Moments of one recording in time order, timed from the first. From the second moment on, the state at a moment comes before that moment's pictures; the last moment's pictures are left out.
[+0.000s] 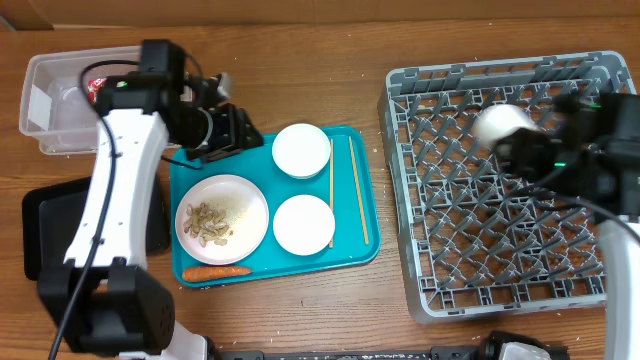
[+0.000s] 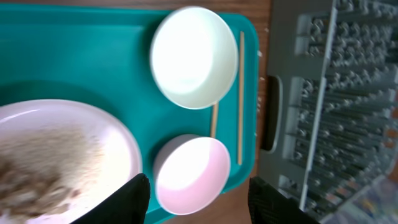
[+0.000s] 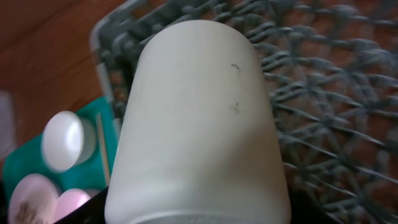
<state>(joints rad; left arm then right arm) 0.02 1.71 1.62 -1.24 0.52 -0.17 -0.26 1.25 1.34 -1.12 -0.29 0.20</state>
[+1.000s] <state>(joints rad) 0.04 1.69 1.62 -1.24 0.38 -0.17 -0.67 1.49 1.23 -1.31 -0.04 0.27</state>
